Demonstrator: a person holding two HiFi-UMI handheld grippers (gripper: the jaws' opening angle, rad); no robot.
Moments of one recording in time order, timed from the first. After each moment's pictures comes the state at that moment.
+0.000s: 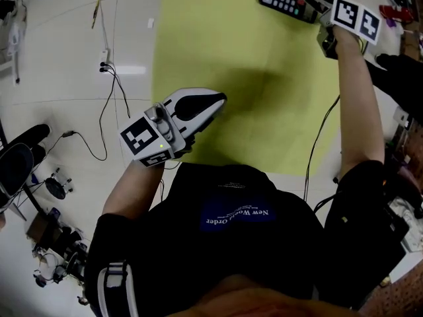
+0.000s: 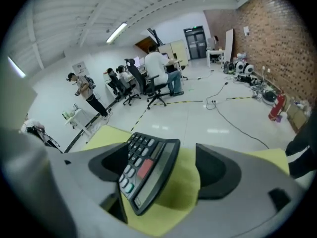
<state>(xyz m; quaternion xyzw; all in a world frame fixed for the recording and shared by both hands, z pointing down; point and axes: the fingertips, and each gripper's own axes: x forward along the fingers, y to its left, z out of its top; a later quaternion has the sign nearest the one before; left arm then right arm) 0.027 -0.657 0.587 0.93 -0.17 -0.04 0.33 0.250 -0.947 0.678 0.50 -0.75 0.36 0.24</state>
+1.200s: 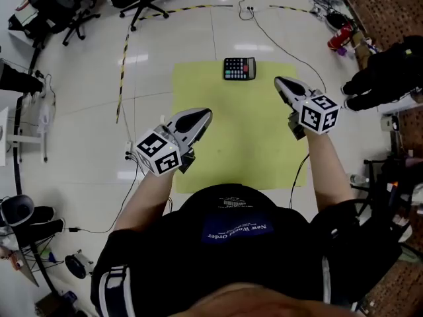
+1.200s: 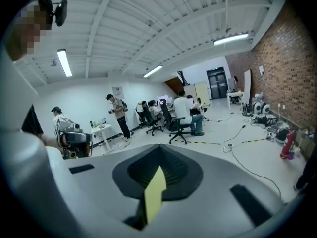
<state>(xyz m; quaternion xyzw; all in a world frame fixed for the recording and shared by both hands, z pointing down) -0.004 -0.649 0.410 0.96 -0.19 -0.02 0.19 0.197 -0.723 0.423 0.46 -0.87 0.17 0.10</state>
